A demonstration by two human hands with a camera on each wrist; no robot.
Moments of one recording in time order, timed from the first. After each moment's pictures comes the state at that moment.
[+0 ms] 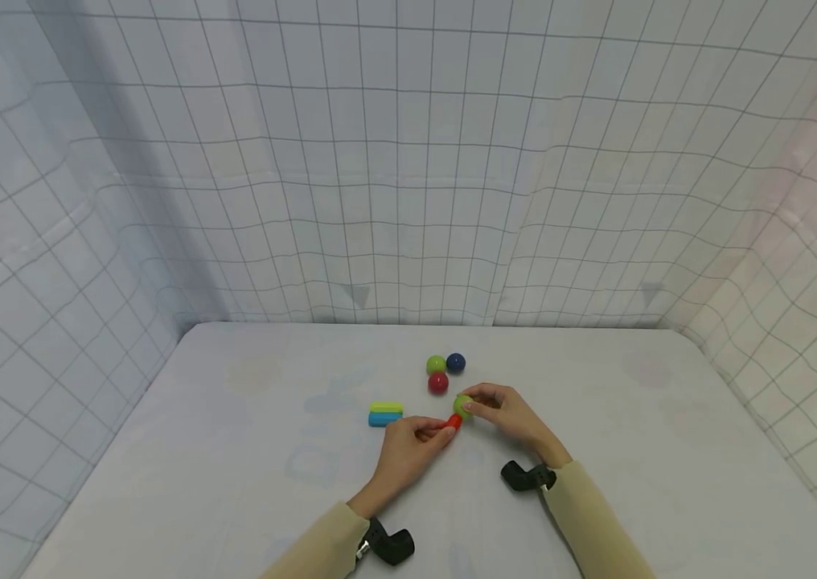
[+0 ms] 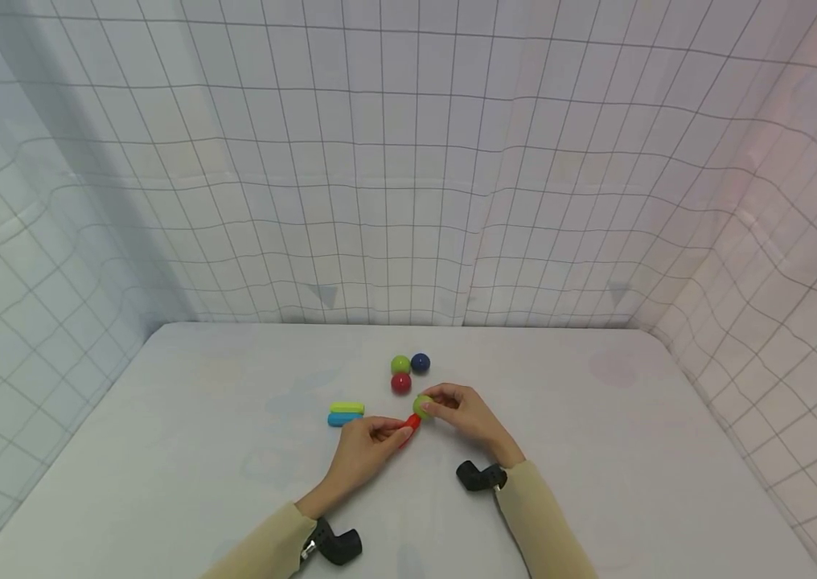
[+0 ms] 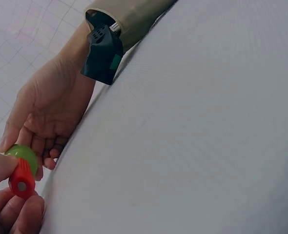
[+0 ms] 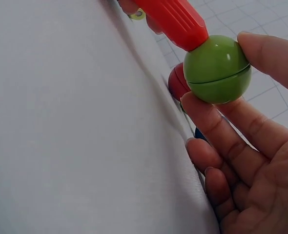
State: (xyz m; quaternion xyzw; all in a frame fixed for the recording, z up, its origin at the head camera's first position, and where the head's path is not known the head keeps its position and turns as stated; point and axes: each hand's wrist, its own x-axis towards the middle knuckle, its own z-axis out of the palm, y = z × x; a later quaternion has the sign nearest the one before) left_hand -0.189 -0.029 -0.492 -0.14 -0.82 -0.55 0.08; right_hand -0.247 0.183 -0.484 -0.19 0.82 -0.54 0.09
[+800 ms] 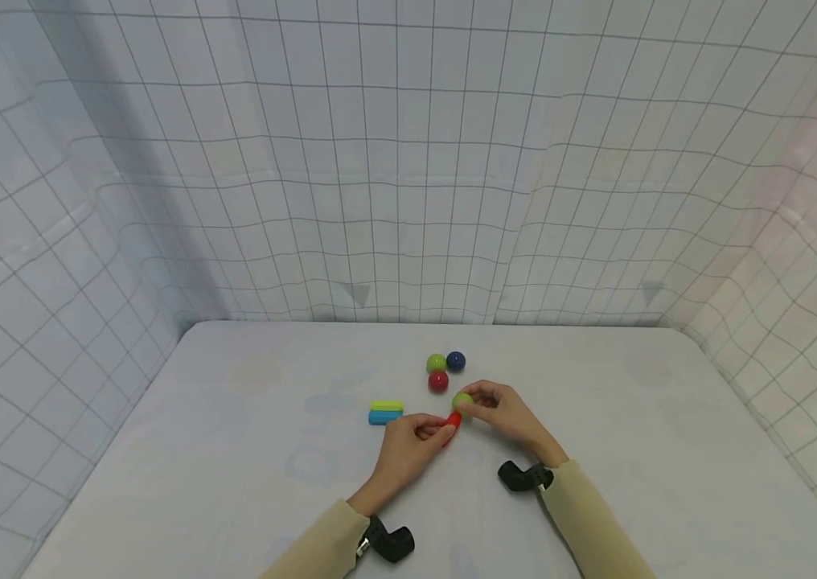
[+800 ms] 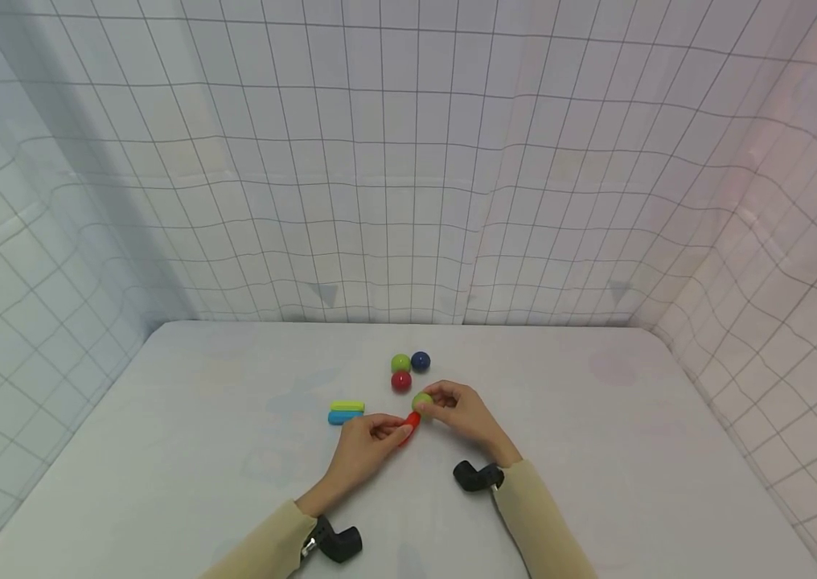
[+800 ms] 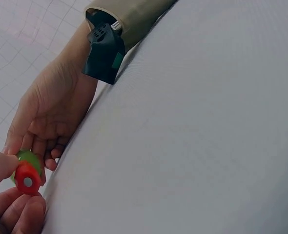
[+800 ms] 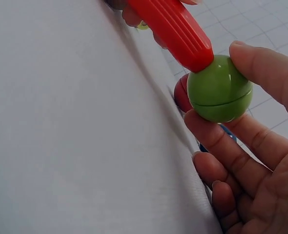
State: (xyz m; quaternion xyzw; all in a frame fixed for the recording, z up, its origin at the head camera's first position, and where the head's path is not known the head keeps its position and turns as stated) left_hand -0.191 -0.029 -0.494 -0.14 -0.82 -0.55 0.07; right_hand -0.246 0.176 -0.488 -0.17 0.83 -0.52 0.06
